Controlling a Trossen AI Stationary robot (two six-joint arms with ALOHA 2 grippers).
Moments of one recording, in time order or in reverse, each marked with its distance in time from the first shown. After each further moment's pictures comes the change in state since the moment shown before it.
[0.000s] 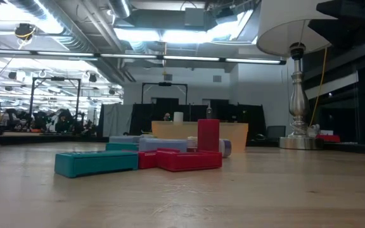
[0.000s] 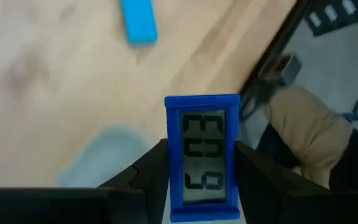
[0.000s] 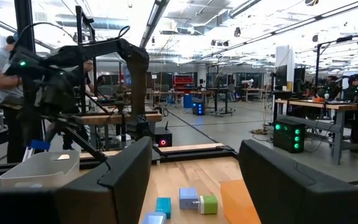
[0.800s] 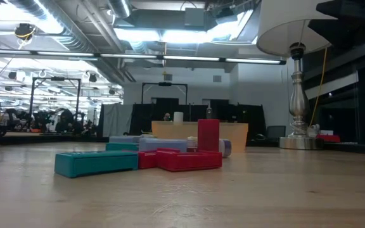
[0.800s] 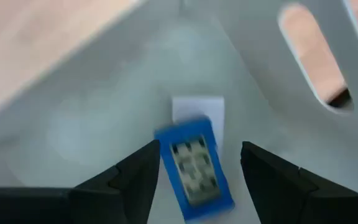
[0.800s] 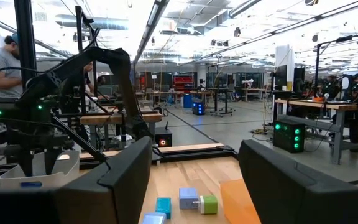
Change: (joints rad) left arm -0.147 0.272 -0.020 -0.053 0.120 -0.371; right arm 0.000 0.000 0.000 0.000 0.000 0.001
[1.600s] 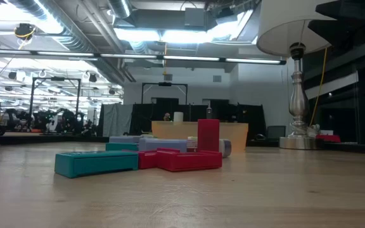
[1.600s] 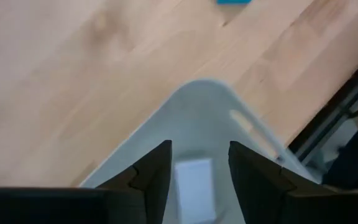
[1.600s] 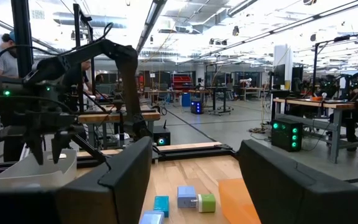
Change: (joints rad) left arm 0.108 -0.135 0.025 -0.127 -0.088 0.212; right arm 0.000 0.000 0.000 -0.006 0.008 -0.001
